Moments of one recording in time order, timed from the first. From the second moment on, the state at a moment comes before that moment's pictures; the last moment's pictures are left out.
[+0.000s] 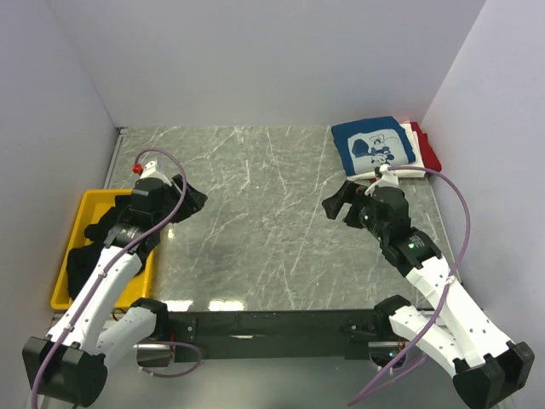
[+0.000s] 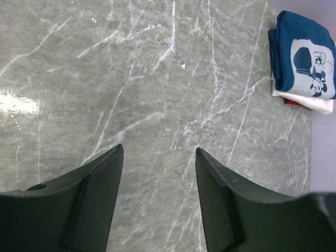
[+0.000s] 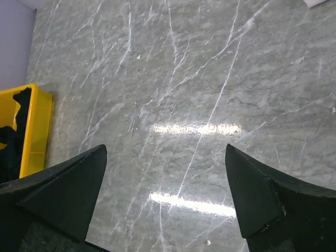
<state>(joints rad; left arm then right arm) -0.24 0.90 0.77 -0.36 0.02 -0.71 0.41 0.81 0.76 -0.40 0.06 0.61</state>
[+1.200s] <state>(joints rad) 0.27 1.27 0.97 -0.72 -0.42 -0.94 0.41 0.78 0.71 -0.36 -0.14 0.60</state>
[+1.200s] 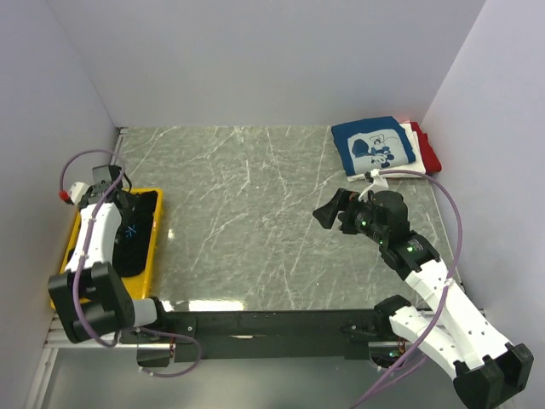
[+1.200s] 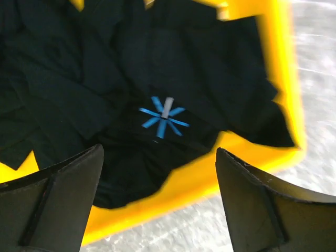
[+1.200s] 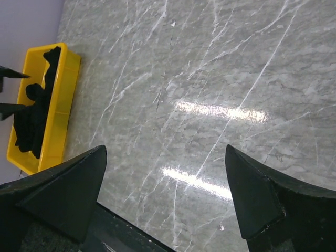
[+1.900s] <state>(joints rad) 0.33 1.49 0.86 -0.62 -0.38 -1.07 0.41 0.80 0.71 -0.34 -0.20 0.60</state>
